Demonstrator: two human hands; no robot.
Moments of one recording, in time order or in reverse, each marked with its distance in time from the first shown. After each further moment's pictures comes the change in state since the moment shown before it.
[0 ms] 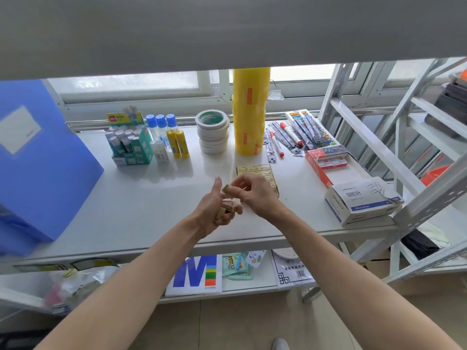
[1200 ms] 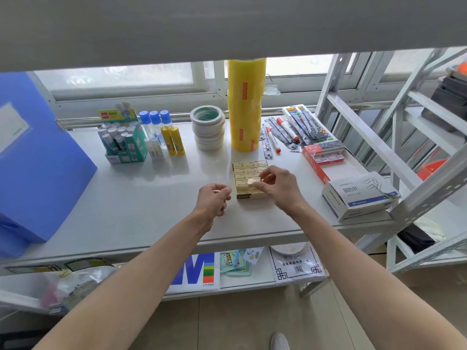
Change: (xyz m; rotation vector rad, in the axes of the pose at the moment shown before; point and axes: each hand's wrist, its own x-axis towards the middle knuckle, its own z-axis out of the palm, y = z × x) left_hand 0.023 -0.008 0.008 0.194 0.342 0.138; right_hand 0.004 0.041 -0.041 -0.146 0.220 0.105
